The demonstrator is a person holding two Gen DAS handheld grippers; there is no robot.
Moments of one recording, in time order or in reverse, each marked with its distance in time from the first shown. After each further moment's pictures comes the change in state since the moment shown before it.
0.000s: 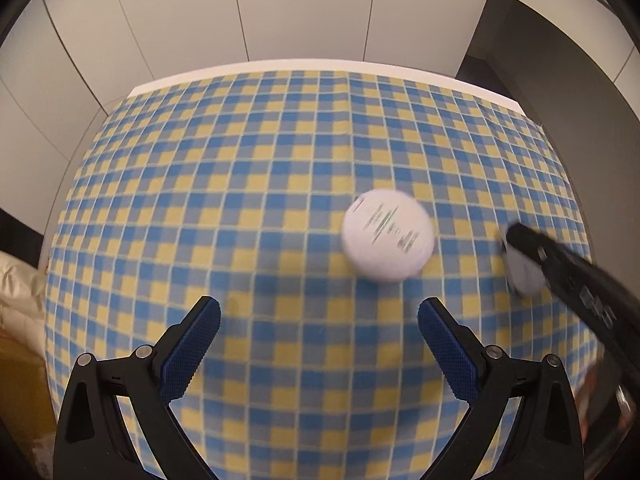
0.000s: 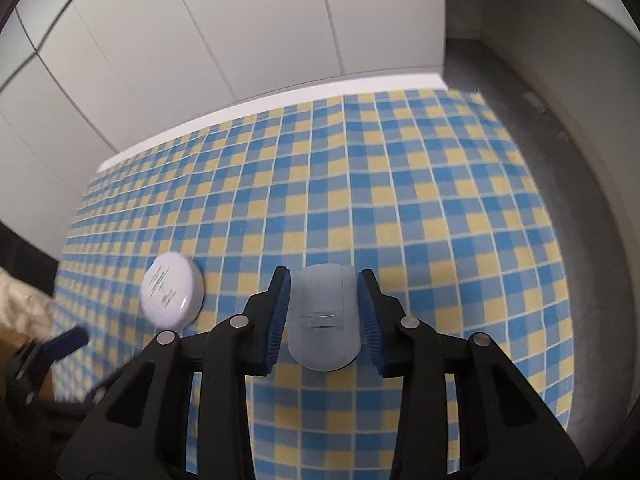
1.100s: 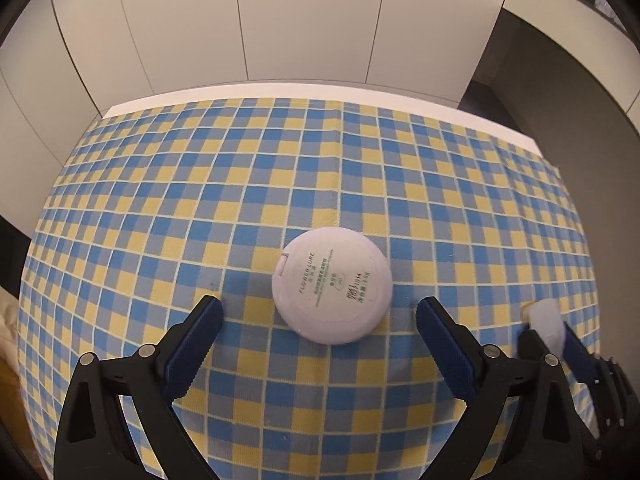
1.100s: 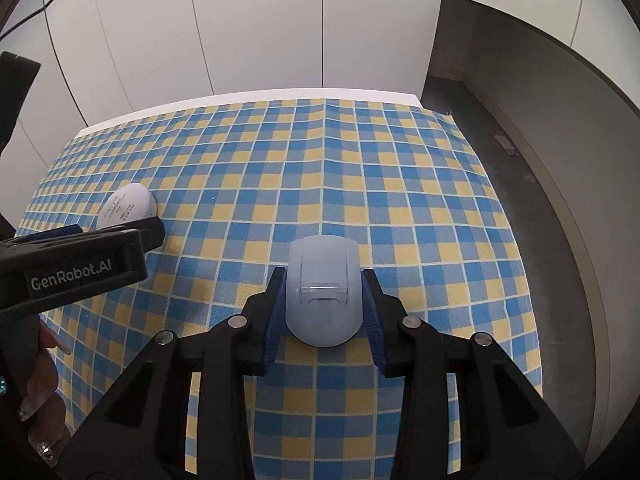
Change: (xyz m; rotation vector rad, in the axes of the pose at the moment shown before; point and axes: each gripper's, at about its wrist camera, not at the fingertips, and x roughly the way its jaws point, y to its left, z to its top) left arm 0.047 -0.003 0.062 -0.052 -0.075 -0.006; right arm 0.004 0.002 -0.019 -0.156 -0.100 -0.212
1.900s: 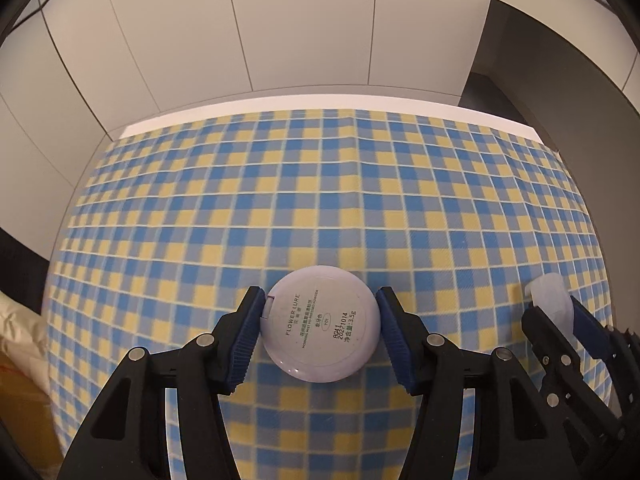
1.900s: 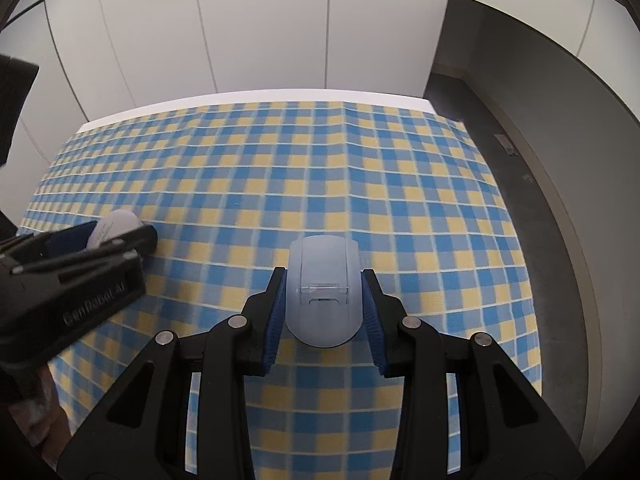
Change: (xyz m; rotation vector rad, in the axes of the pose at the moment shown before) left arm -0.026 0.026 -0.001 0.060 -0.016 0.045; right arm 0.003 0.030 0.020 -0.022 0.034 -0.004
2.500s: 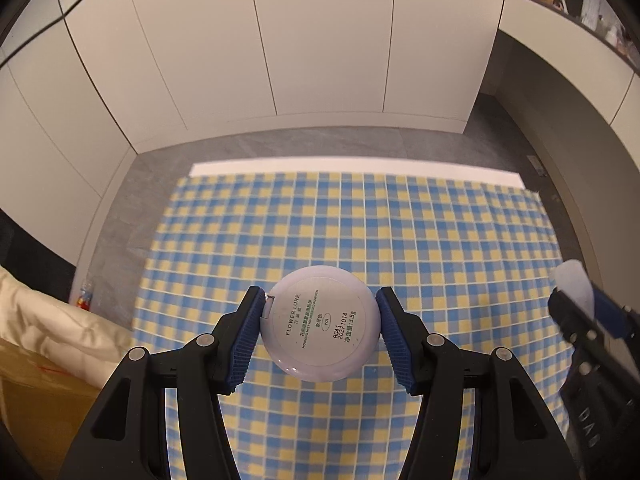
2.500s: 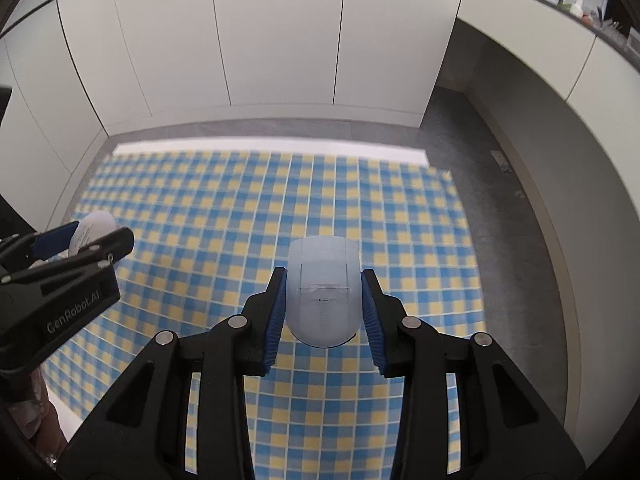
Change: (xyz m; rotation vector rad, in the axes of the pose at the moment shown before) left arm -0.124 0.039 0.022 -0.017 -0.043 0.036; right arm -0.093 0.068 0.061 -0.032 0.003 -0.016
